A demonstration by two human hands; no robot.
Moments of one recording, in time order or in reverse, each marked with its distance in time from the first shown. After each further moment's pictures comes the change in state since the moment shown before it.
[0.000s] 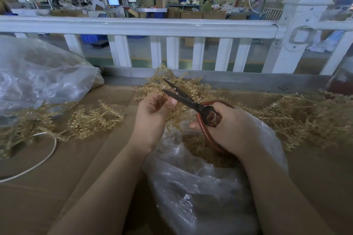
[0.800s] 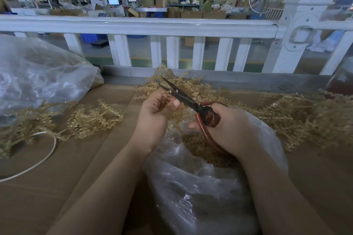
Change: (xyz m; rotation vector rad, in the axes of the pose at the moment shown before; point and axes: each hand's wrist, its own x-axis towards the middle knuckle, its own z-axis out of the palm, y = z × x) left_hand -0.004 0.009 0.008 -0.039 -0.108 0.035; right_hand 0.004 0.012 0.022 0.160 0.053 0.000
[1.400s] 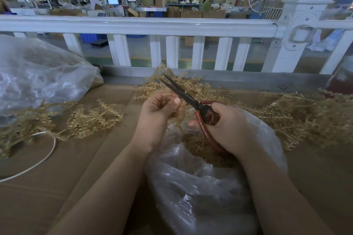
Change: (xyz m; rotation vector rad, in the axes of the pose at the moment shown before) left_hand 0.001 -0.005 0.001 -0.134 0.020 -0.097; right_hand 0.001 -0.001 0.000 0.094 0.009 0.007
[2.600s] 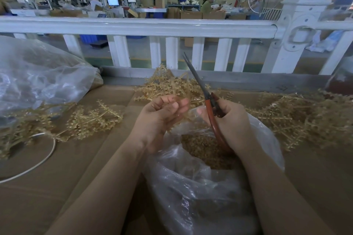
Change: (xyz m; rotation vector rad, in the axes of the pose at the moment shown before) left_hand 0.001 0.007 0.000 -0.337 0.016 -0.344; right_hand 0.001 -0.003 0.000 0.457 0.077 0.152
